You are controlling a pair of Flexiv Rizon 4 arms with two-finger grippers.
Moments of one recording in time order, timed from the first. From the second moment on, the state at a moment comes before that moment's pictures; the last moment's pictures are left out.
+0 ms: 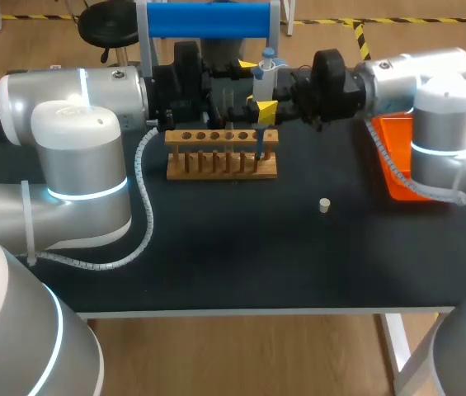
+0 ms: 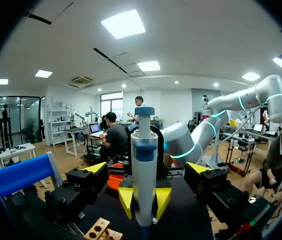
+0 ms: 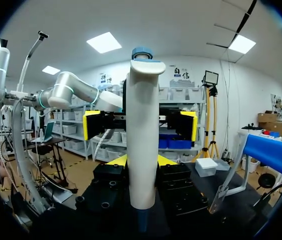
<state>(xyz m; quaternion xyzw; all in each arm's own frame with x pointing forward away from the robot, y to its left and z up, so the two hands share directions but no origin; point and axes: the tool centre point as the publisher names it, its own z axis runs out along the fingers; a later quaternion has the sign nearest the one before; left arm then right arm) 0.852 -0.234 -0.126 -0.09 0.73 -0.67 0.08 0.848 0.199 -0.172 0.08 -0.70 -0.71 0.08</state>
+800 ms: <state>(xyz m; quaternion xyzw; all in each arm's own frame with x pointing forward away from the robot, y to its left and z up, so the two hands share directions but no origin) 0.854 -0.233 -0.127 -0.09 0.73 -0.67 0.08 0.847 0.203 -0.171 0.08 -0.70 -0.71 0.08</state>
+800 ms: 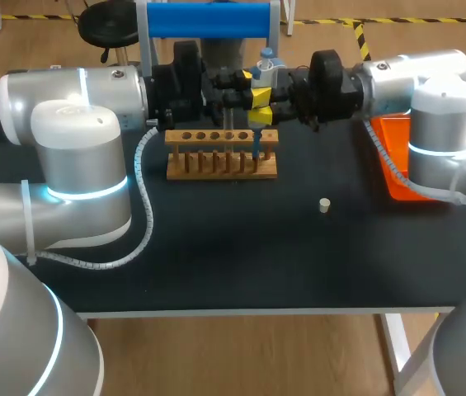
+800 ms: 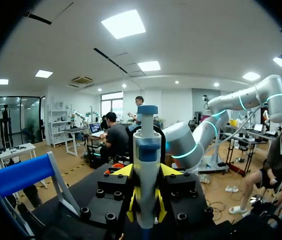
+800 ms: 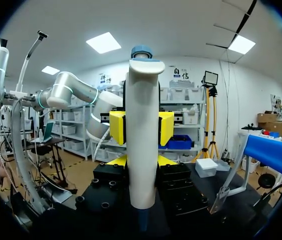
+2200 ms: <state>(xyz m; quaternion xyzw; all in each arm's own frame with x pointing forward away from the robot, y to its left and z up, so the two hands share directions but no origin) 0.852 -0.234 -0.127 -0.09 0.73 -0.67 0.08 0.934 0.109 -0.171 -0.02 -0.74 -0.67 0.01</state>
